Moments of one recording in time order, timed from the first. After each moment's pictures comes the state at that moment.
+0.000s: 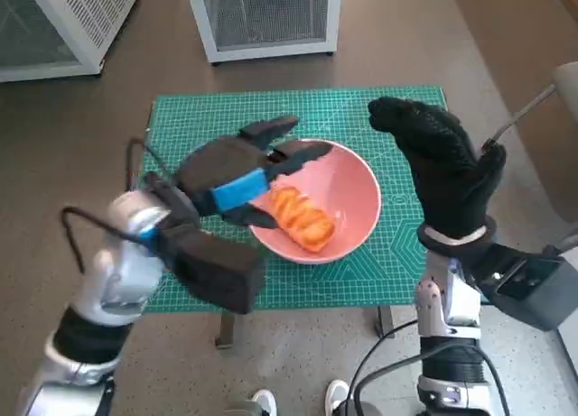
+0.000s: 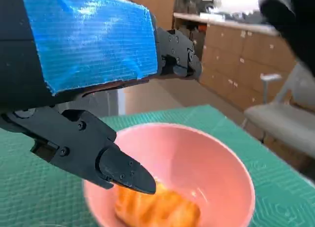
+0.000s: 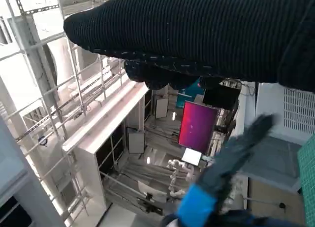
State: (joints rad) left arm -0.64 0.55 -0.21 -0.18 0.50 0.01 -0.59; right arm -0.56 -0.05 -0.13 0.31 0.43 -0.57 0.59
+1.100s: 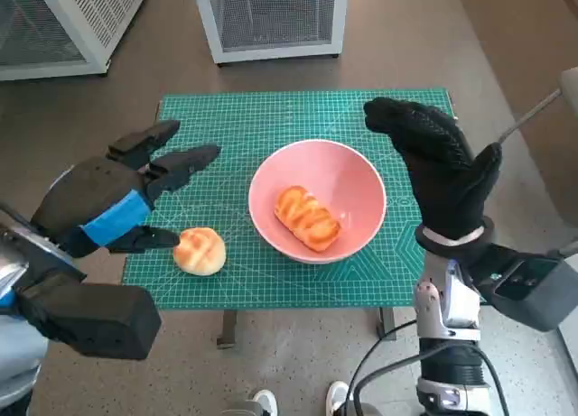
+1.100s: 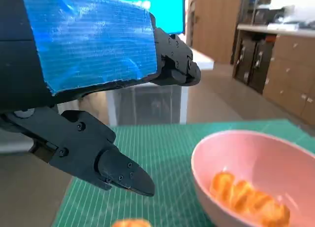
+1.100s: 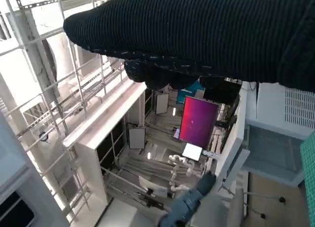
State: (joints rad) left arm -0.29 0.78 0.09 -0.49 0.46 0.13 -0.64; right arm -0.56 -0.05 -0.13 0.28 0.43 -0.54 0.58
